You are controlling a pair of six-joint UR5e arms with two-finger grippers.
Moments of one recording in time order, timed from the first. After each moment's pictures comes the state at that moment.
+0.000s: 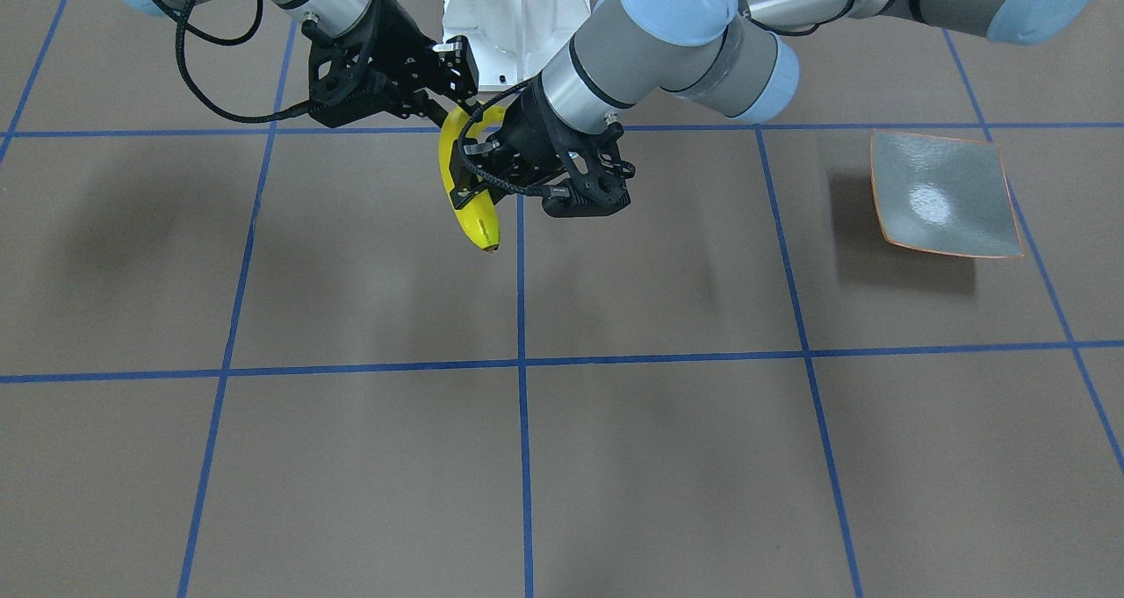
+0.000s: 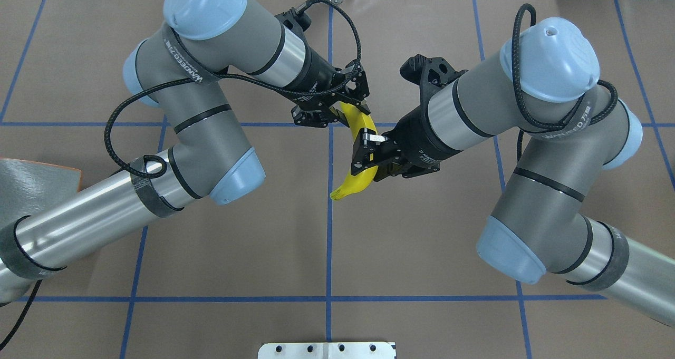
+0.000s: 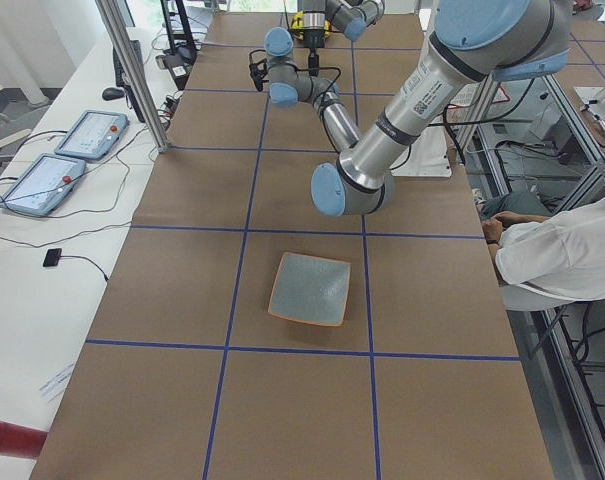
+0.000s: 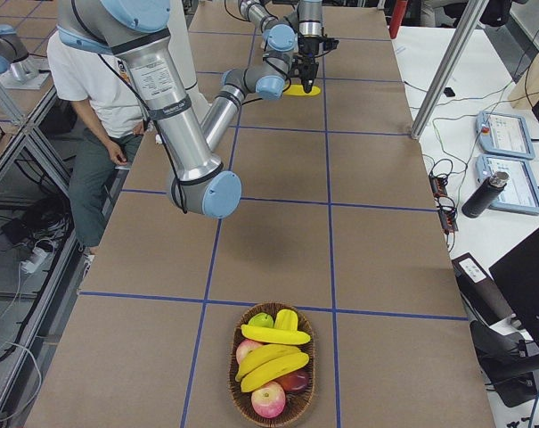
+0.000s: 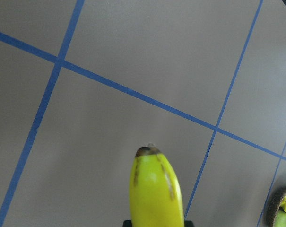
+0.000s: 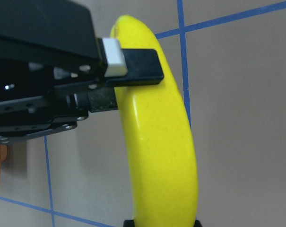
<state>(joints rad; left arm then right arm) -0.70 -2.42 -1.54 -2.12 -2.21 -1.77 0.66 -1.05 1.98 -1.29 2.21 1.43</state>
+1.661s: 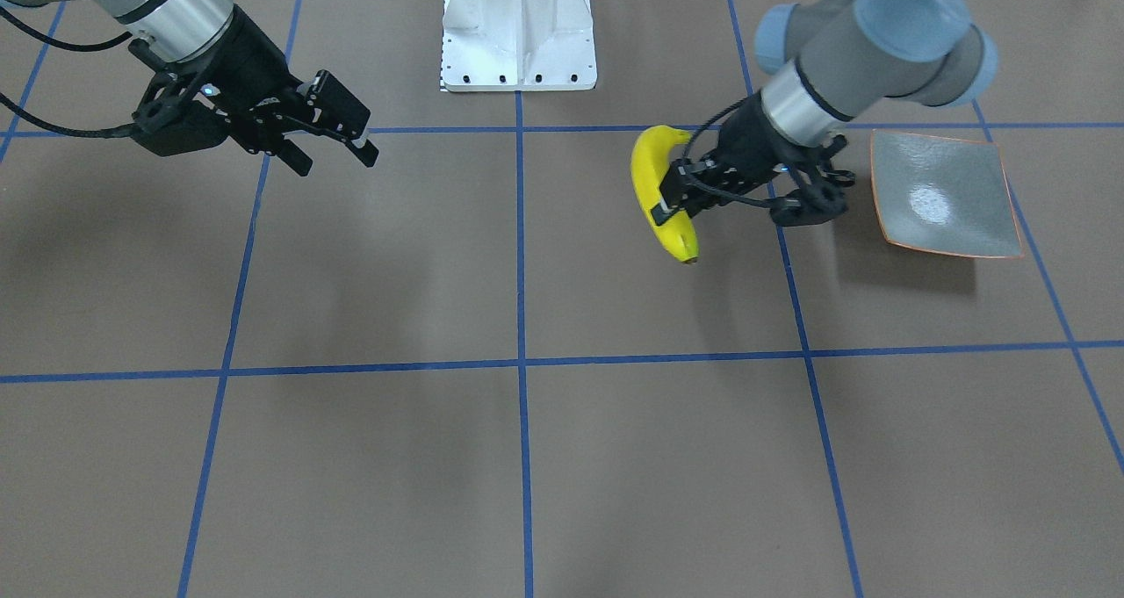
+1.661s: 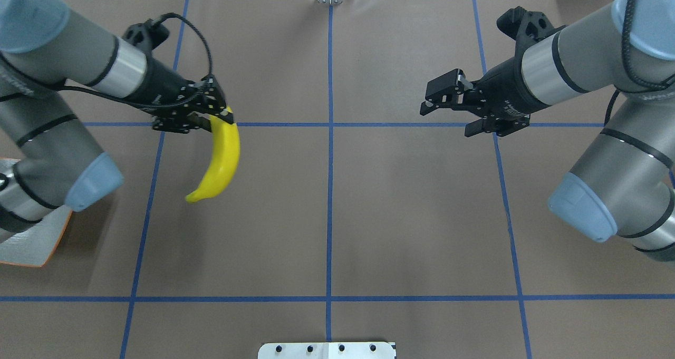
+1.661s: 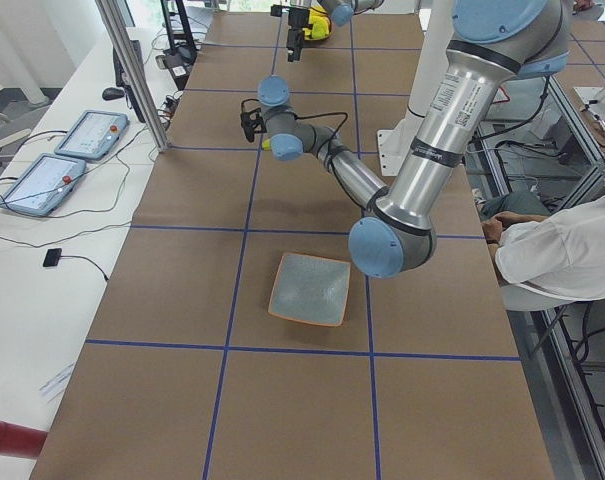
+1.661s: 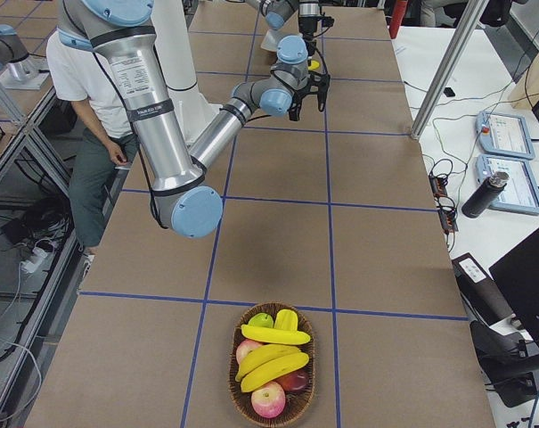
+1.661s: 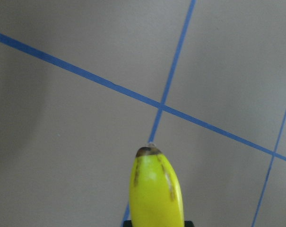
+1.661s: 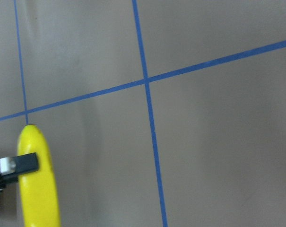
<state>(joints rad) -0.89 -1.93 -1.80 -2.11 -2.33 -1.49 0.86 -1.22 2.03 -1.29 2.20 1.43</state>
